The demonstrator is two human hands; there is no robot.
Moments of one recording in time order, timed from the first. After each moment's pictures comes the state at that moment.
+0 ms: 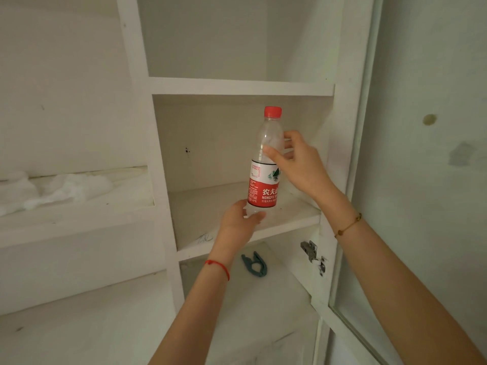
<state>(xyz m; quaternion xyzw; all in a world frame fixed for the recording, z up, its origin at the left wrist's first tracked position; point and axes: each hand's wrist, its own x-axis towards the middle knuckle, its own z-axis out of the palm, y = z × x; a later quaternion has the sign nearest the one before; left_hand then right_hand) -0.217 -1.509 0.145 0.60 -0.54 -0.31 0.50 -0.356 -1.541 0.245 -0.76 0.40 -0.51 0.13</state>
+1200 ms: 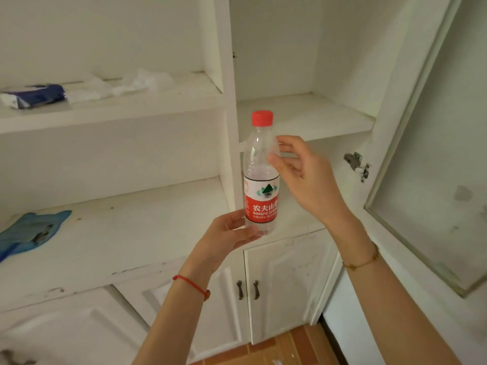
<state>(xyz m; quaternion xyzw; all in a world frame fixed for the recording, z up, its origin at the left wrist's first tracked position) -0.129 -1.299 0.006 0.50 -0.43 -0.54 0.51 -0.292 -1.367 0.102 -0.77 0.33 -0.47 0.28</state>
